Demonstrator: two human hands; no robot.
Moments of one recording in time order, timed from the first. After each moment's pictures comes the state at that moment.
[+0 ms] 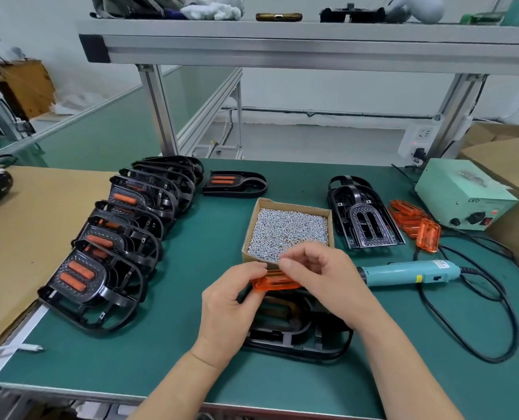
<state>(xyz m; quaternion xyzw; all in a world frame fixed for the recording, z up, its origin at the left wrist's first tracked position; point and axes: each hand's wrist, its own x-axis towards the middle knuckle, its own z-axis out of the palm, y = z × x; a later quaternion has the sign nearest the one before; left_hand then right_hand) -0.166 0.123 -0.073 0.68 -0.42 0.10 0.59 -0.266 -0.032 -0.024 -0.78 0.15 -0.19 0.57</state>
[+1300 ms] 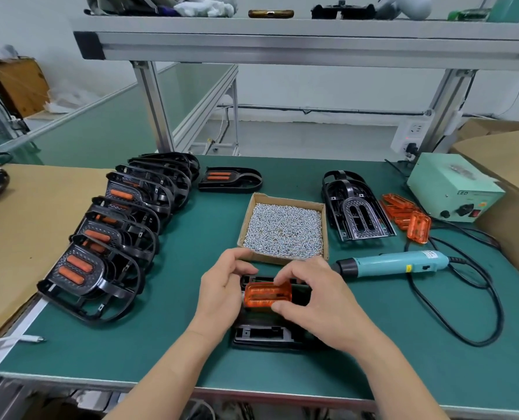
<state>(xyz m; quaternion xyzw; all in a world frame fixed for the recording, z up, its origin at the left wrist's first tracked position) -0.152 0.118 -0.079 0.76 -0.27 -0.11 0.58 -0.296 -0.008 -0.033 -0.91 0.16 -0.16 0.36</state>
